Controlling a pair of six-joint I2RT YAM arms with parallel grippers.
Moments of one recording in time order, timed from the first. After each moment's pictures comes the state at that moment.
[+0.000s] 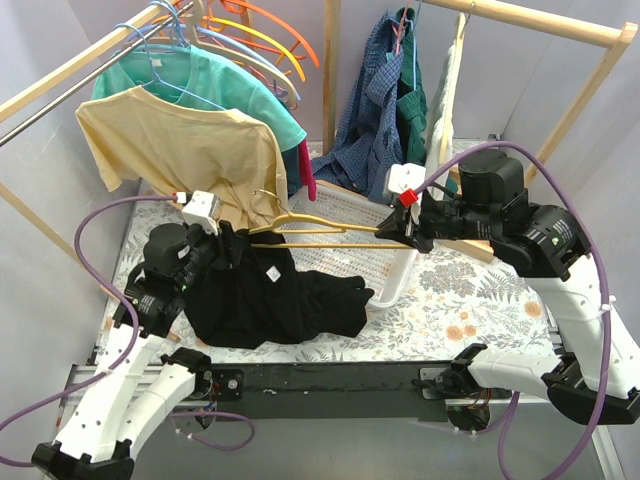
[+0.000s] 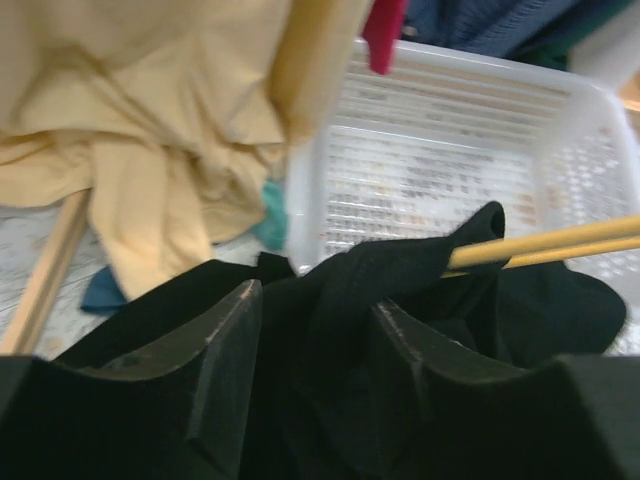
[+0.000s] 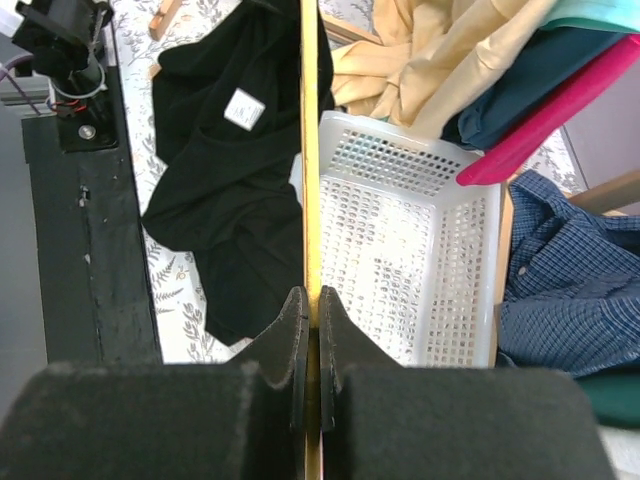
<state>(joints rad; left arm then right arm) -0.34 0.69 0.86 -0.49 0.13 -0.14 0.72 1.13 1.70 -1.05 -0.52 -0.47</state>
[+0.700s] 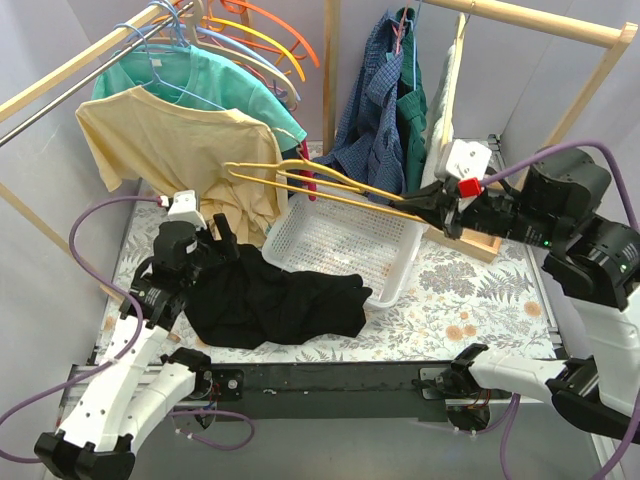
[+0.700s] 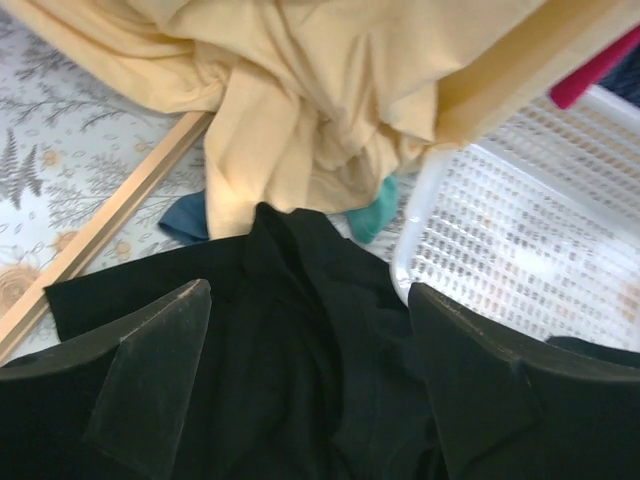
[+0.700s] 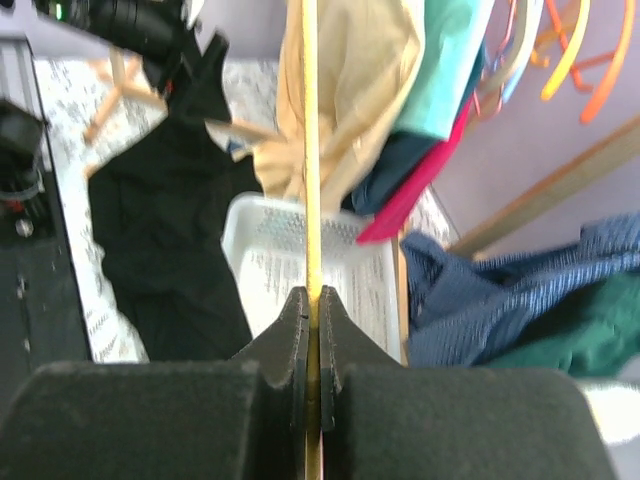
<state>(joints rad) -0.34 0.74 0.83 -0.54 -0.26 -0.33 0.72 1.08 1.89 -1.02 -0.40 -0.43</state>
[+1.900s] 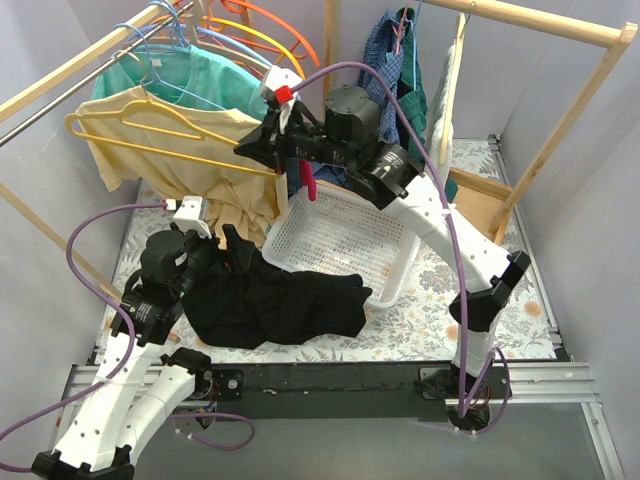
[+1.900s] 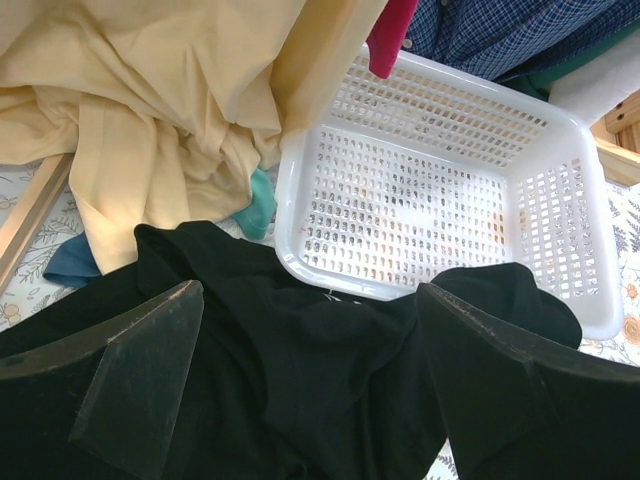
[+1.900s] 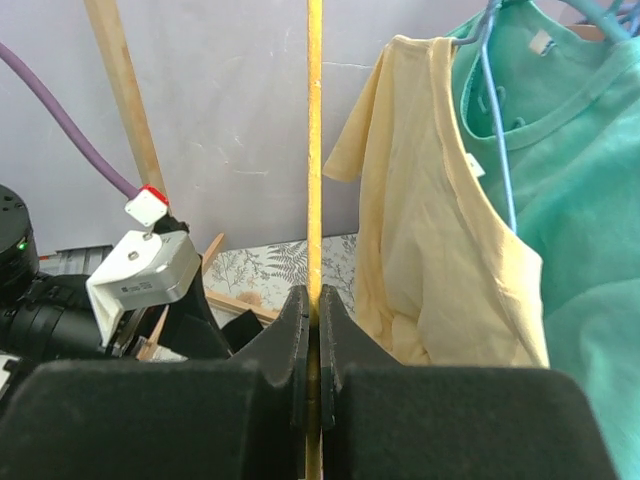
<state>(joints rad) -0.34 0.63 0.83 -0.51 0.06 -0.28 0.91 1.83 2.22 -0.34 -0.45 -0.06</state>
